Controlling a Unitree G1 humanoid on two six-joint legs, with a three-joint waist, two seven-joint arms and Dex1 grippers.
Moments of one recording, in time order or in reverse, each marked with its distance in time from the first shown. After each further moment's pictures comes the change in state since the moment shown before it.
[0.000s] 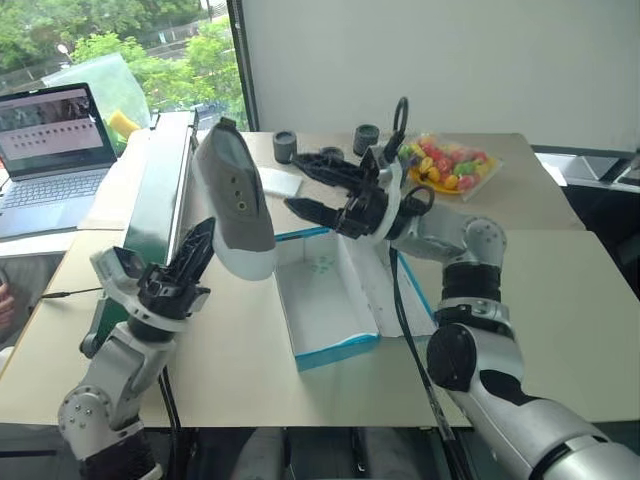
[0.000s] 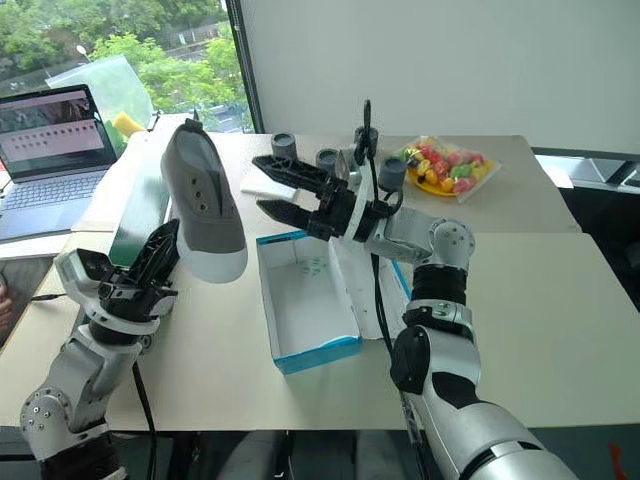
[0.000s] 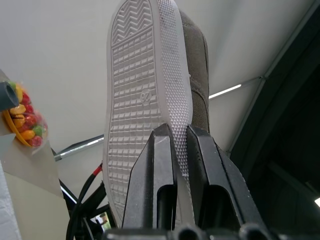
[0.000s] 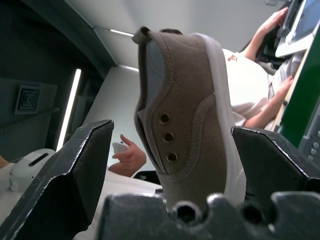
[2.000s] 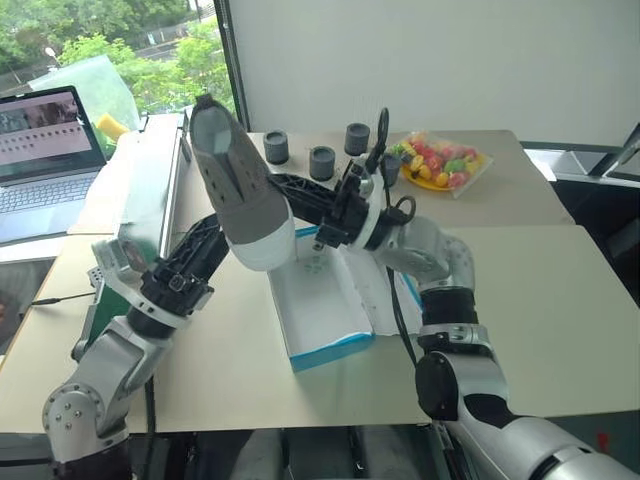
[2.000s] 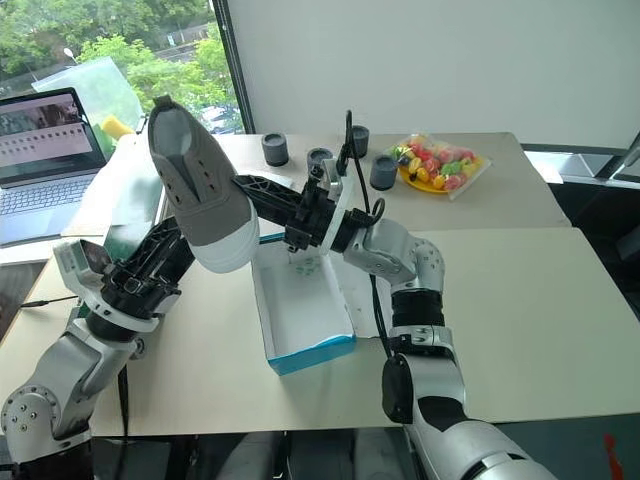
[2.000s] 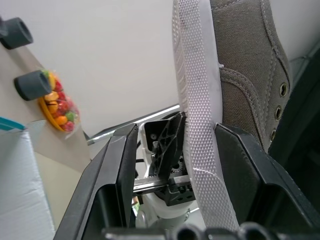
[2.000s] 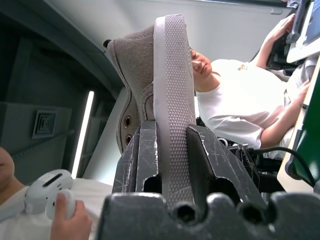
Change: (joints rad) left arm 0.118 0.191 -0.149 -0.114 -0.027 -0.201 0.103; right arm 0.146 0.125 0.187 -0.203 0.436 -0.320 -0.342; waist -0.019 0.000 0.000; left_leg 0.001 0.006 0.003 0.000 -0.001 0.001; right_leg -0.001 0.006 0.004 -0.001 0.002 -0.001
